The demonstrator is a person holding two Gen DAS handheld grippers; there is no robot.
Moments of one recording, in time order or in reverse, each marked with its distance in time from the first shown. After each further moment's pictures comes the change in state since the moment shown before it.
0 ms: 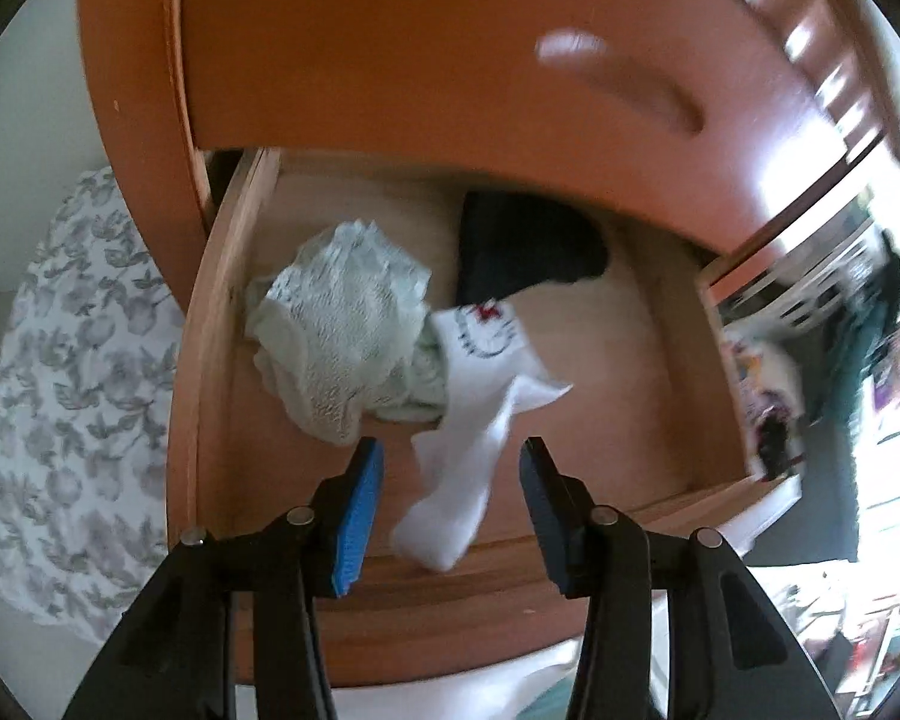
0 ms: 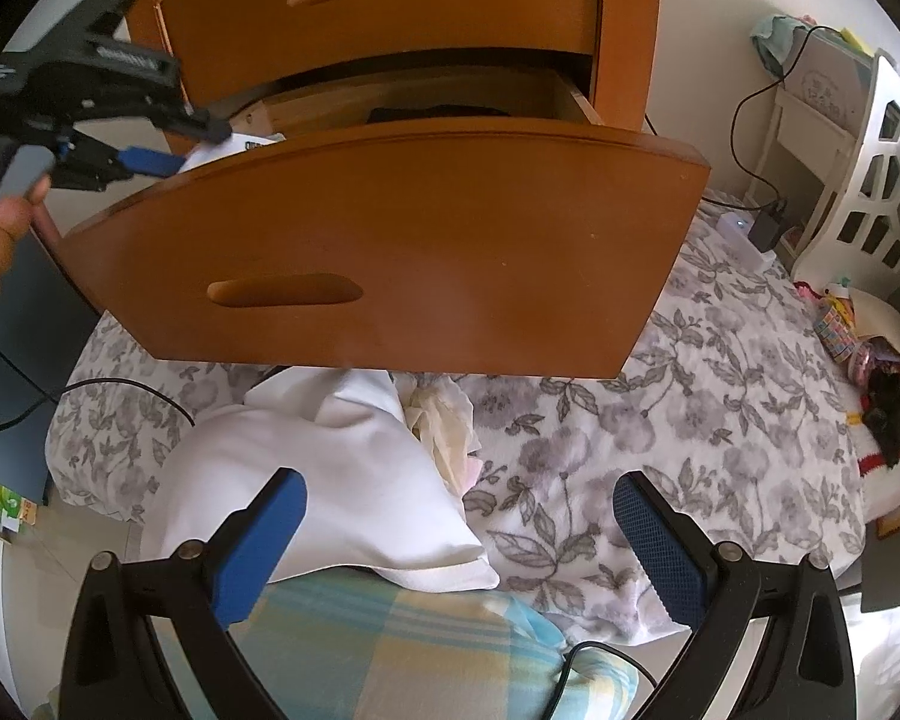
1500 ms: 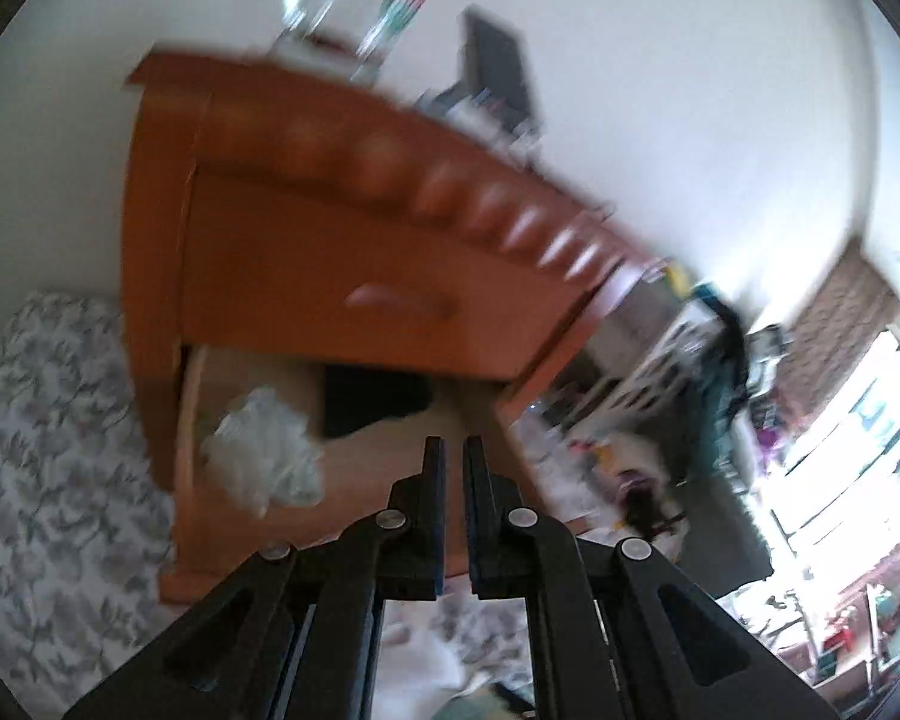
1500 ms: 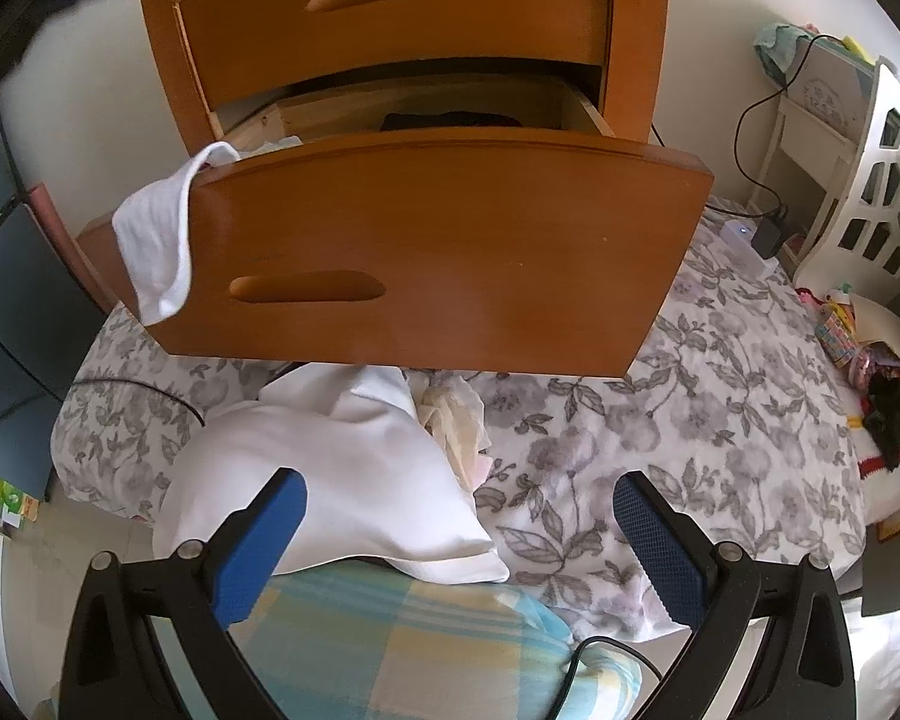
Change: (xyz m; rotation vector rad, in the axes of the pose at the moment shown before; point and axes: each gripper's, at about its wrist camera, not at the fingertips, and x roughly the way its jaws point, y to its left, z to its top) left arm -0.148 -0.012 -0.035 0.072 -0.376 -0.278; right arm -0.009 0.007 -0.002 -0.010 -0.013 0.008
